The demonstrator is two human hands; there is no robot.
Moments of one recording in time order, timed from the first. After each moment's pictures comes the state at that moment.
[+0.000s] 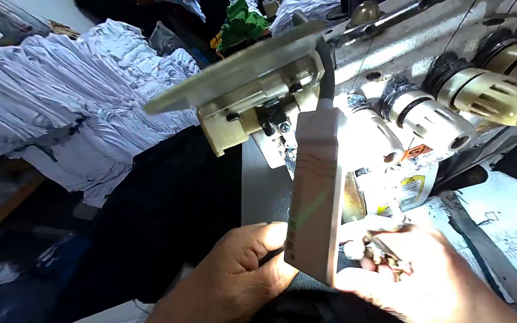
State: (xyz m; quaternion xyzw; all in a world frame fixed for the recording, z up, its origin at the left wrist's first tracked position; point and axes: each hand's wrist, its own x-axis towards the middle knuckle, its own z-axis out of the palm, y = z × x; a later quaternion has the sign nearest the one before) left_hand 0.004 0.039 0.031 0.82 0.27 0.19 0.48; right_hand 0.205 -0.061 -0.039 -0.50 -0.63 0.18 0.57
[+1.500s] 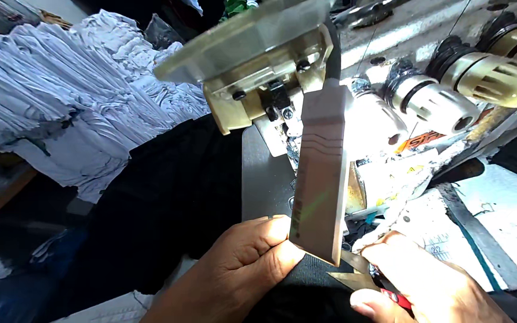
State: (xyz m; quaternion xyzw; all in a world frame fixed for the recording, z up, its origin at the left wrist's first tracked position) left_hand -0.001 0.038 0.027 0.82 0.25 0.18 0.48; right_hand 0.198 -0.101 -0.025 -0.62 -0.66 0.16 0.39
